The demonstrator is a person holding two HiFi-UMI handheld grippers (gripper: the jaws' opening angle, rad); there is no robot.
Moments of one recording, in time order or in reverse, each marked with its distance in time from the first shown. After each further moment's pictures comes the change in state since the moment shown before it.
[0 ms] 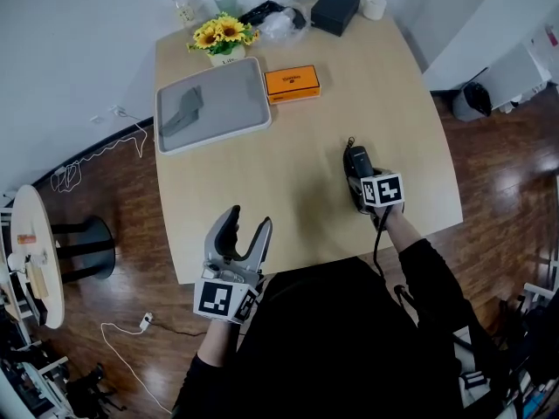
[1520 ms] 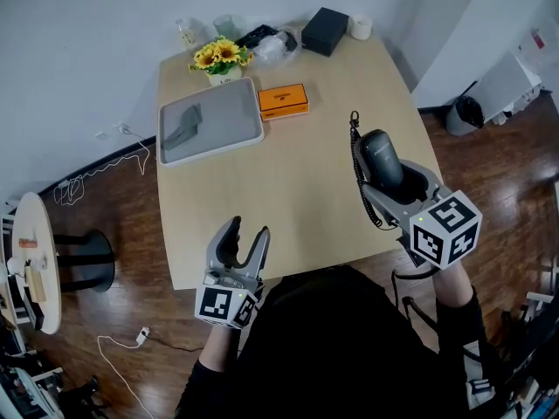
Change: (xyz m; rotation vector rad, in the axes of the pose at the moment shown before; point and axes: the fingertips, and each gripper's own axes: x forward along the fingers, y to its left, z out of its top) left arm -0.013 -0.033 0.002 0.014 -0.044 -0.007; right arm -0.298 0.097 0.119 -0.285 -0.480 0.204
